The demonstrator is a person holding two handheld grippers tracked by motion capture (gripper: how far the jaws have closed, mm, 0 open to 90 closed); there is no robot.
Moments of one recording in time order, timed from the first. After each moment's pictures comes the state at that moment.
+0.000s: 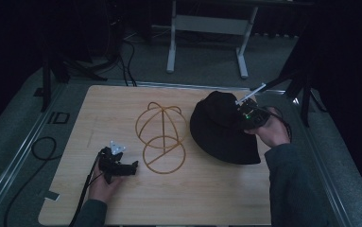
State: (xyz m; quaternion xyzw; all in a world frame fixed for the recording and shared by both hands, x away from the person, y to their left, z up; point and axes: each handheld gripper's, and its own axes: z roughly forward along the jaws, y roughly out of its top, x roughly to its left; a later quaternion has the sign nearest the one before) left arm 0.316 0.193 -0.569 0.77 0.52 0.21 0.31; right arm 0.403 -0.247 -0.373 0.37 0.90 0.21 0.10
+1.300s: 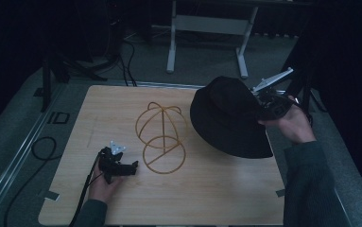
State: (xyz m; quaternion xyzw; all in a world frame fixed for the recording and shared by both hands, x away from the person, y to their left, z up) left arm 0.316 0.193 -0.569 0.77 0.52 0.21 0.31; right arm 0.378 -0.266 -0.305 0.33 0.89 0.29 0.11
